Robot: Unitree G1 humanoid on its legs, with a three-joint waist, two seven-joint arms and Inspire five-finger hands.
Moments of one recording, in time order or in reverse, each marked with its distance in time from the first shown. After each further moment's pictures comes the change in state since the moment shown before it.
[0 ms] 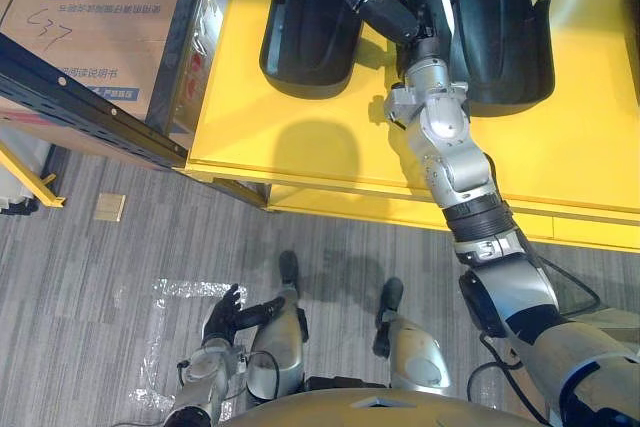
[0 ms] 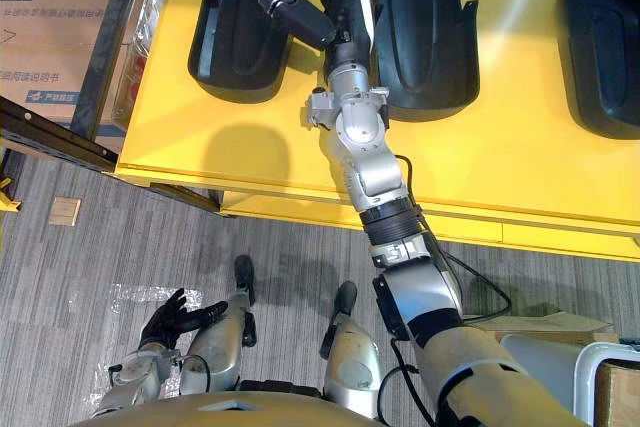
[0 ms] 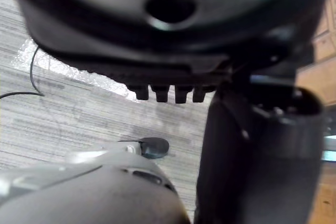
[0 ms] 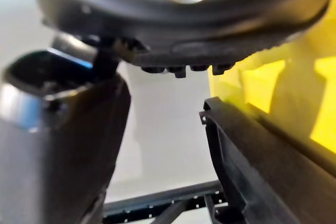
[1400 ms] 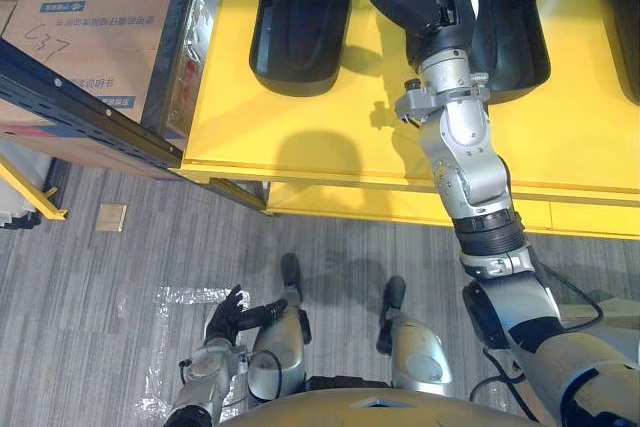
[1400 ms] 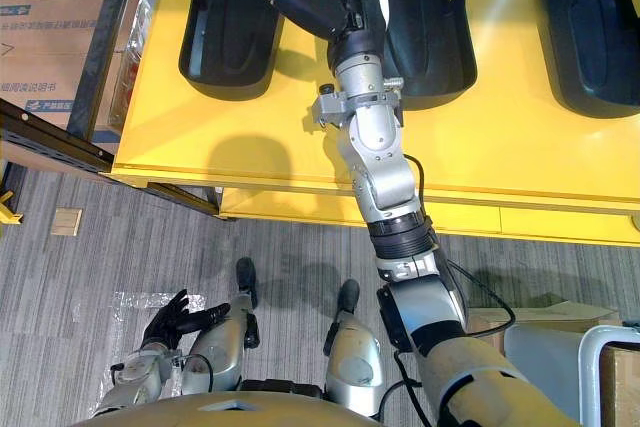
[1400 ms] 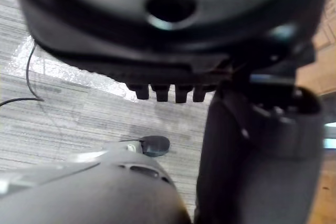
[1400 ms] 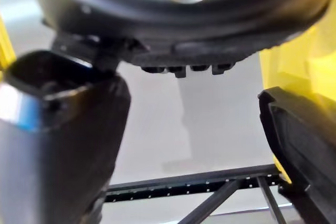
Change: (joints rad) left arm -0.002 0.011 -0.012 0.003 0.006 0.019 0.004; right arm 0.062 -0.005 -0.019 -0.175 -0.008 -0.030 0.102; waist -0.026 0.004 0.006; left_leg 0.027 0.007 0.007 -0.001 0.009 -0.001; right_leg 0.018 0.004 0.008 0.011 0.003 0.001
